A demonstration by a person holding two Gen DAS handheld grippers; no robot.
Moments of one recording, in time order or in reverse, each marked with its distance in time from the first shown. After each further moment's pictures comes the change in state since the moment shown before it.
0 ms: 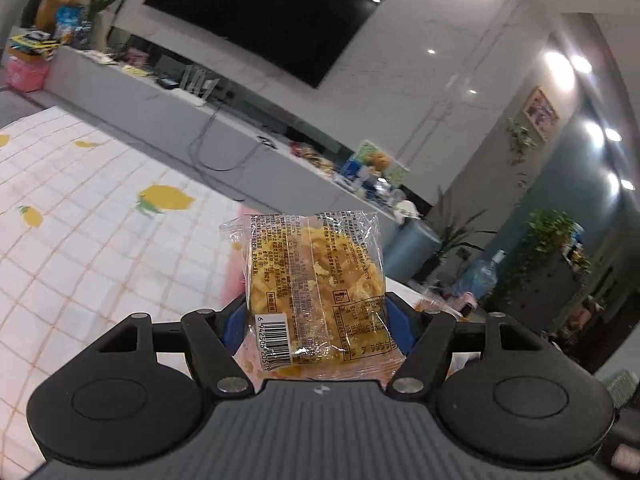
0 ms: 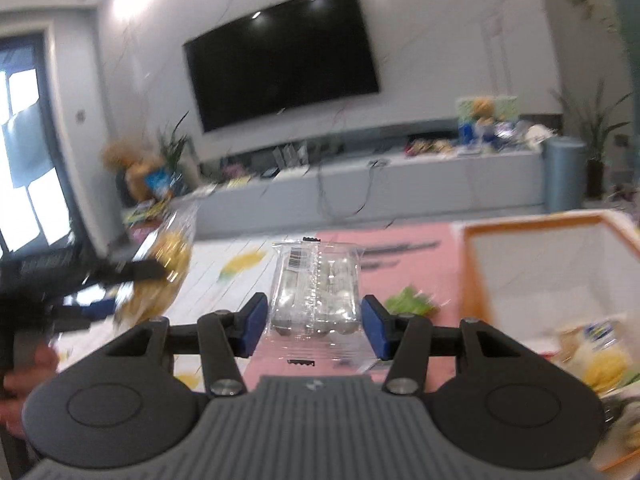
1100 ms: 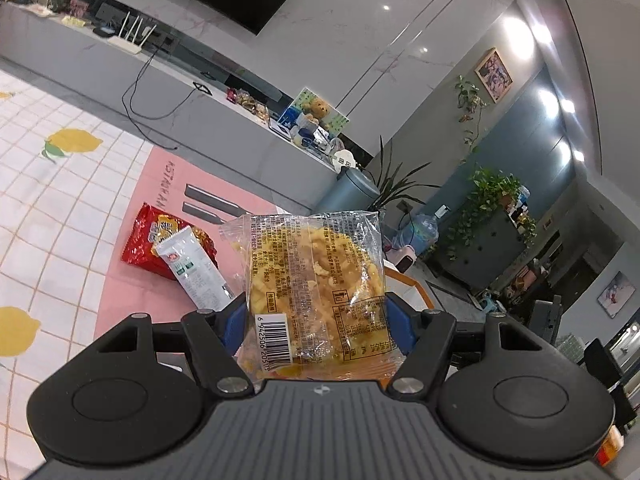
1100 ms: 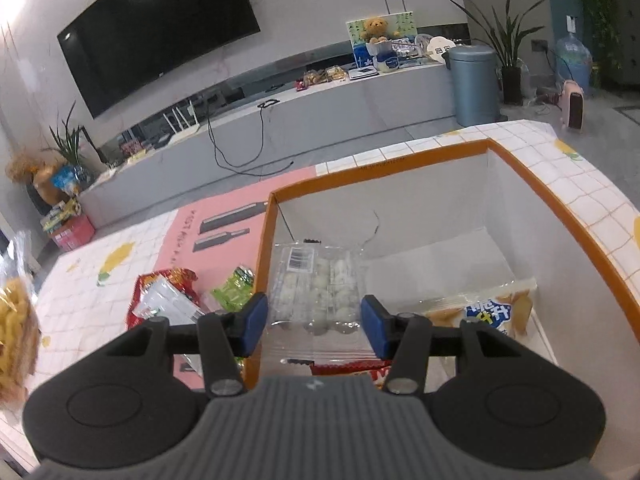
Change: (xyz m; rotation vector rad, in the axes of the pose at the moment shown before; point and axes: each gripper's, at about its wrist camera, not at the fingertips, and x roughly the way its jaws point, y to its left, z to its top) left arm 0.048 -0.037 -0.025 -0.019 0.158 -0.183; right arm 0.069 -0.133 0.016 0.211 0.231 -0.187
